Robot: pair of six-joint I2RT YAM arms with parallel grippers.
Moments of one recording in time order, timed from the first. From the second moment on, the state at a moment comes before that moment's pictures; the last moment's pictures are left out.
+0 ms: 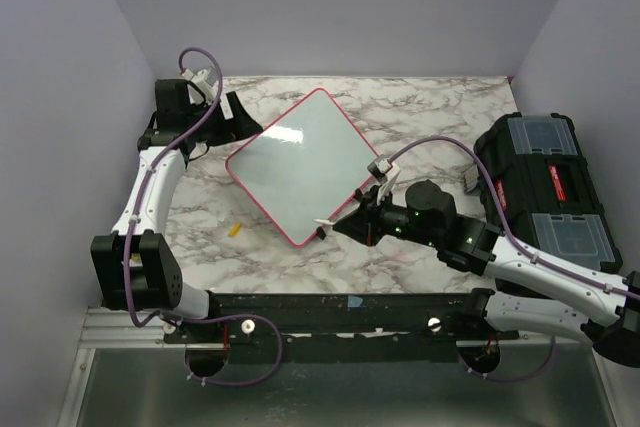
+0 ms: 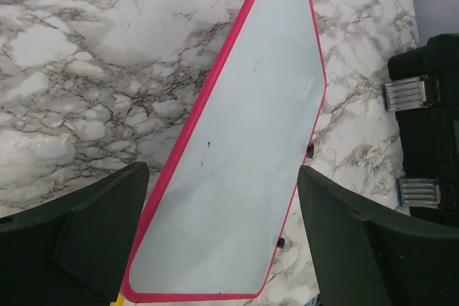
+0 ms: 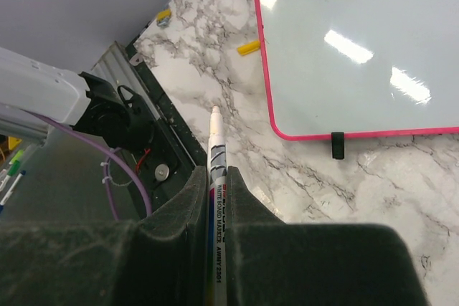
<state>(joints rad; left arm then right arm) 0.05 1.44 1.22 -0.41 0.61 -0.30 1.01 0.97 0.79 -0.11 -0.10 0.47</state>
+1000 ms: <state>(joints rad) 0.01 1.76 1.52 -0.63 0.71 -0.20 1.01 0.94 0.79 -0.11 -0.13 0.45</state>
